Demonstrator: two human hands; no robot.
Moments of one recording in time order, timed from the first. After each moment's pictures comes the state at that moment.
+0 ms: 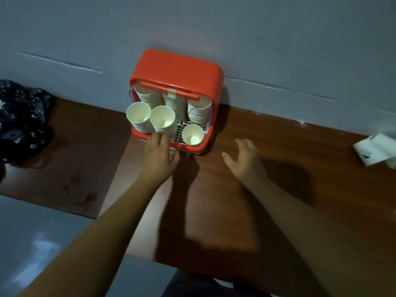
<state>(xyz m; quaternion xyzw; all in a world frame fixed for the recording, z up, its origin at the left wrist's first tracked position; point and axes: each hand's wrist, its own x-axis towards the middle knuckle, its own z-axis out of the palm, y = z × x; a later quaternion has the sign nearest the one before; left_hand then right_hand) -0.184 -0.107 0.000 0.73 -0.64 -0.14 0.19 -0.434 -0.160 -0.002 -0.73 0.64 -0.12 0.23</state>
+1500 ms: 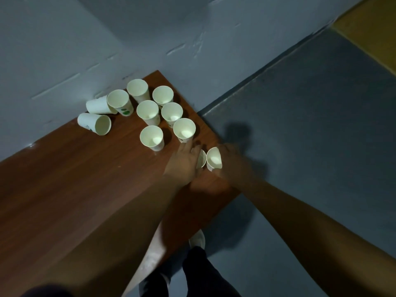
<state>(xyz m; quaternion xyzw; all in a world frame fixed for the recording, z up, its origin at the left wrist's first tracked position) -0.978 -0.030 -0.036 0.26 -0.94 -0.20 -0.03 -1.120 0.091 -0.035 -0.48 0.84 -0.12 0.22</state>
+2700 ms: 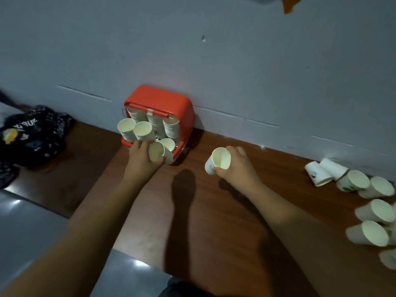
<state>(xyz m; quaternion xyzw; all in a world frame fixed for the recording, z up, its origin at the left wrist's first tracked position) -0.289 -0.061 0.081 0.79 -0.52 -0.13 0.30 -0.566 -0.133 0.098 -0.76 0.56 -0.16 0.28</state>
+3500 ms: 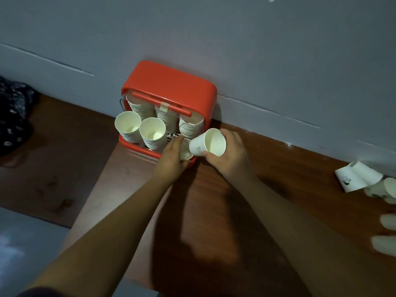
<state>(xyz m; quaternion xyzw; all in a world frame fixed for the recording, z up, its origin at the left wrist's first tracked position) -0.224 -0.169 -0.049 0.69 -0.60 -0.26 0.31 -0.409 -0.204 0.039 -0.74 0.54 -0.27 0.29</state>
